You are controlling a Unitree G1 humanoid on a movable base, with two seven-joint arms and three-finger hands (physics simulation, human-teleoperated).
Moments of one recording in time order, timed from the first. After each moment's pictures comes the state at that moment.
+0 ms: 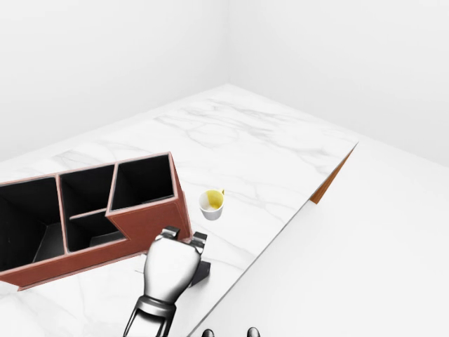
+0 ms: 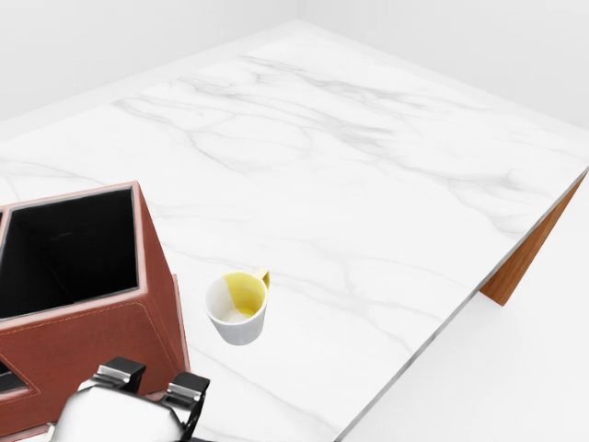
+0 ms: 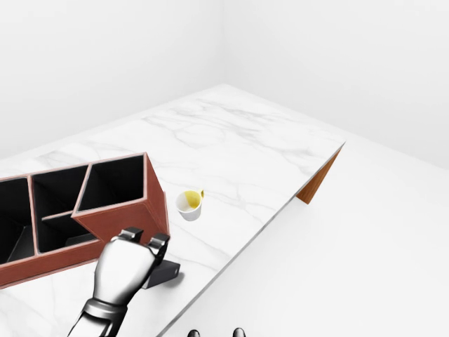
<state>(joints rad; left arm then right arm) 0.45 0.20 -0.23 -0.55 1.63 -0.09 0.19 0.42 0.00 -1.46 -0.51 0.85 0.09 0.60</state>
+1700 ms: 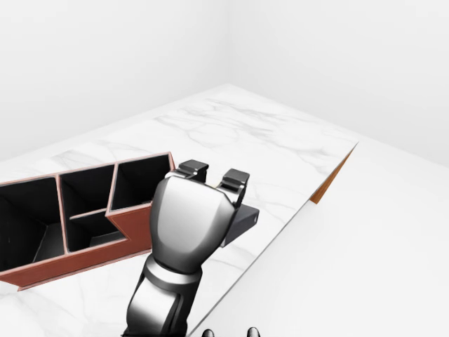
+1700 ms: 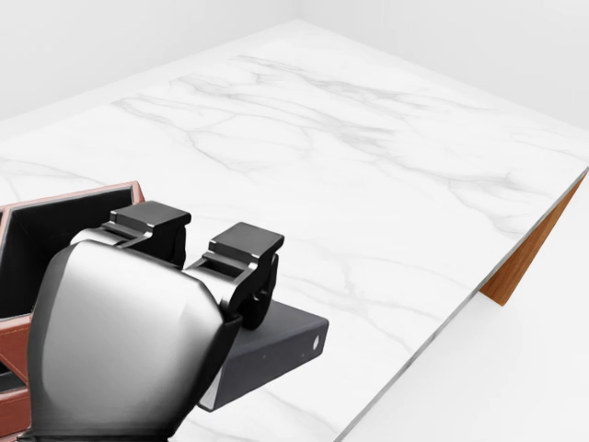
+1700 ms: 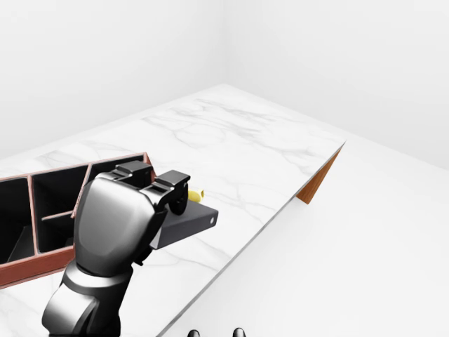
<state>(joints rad) 0.00 -0.05 -0.39 -0.90 1.59 -0.09 -0.27 0.42 0.00 -1.46 -0.53 0.85 0.09 0.60</state>
